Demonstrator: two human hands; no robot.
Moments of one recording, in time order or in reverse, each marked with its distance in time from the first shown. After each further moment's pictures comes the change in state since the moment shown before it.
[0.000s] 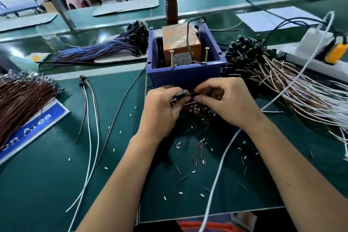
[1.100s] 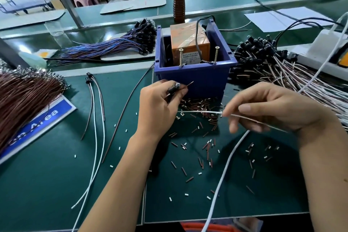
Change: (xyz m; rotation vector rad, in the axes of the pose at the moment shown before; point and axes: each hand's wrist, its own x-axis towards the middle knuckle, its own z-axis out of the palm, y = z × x) left_hand -0.002 0.003 -0.015 -0.007 0.175 -0.078; right_hand -0.012 0.022 -0.066 0.719 -0.706 0.148
